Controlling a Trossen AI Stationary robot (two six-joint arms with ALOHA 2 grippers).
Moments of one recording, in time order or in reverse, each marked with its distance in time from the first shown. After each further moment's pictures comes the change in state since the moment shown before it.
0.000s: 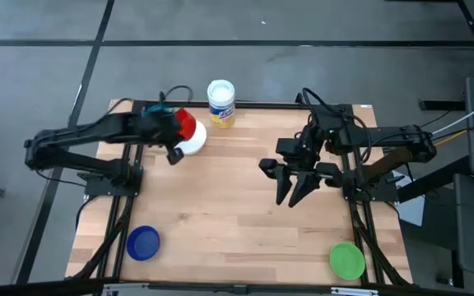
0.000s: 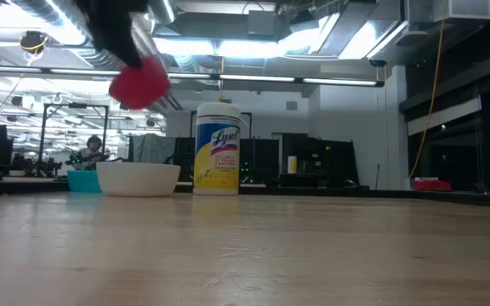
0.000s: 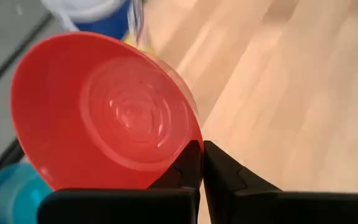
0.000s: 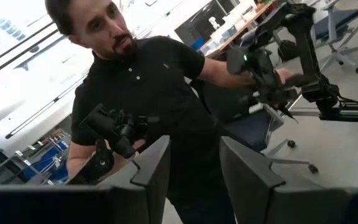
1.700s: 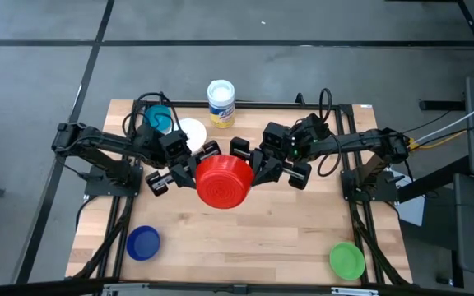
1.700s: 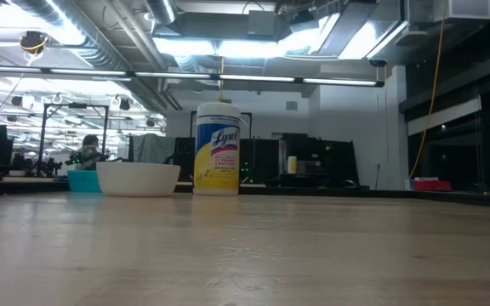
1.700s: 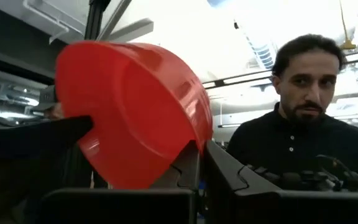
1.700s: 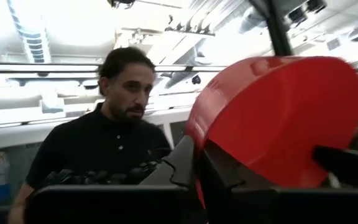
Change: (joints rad) left arm -0.302 0.364 -0.044 2.173 0.902 -0.428; right arm -0.013 0.269 -0.002 0.880 0.270 -0.001
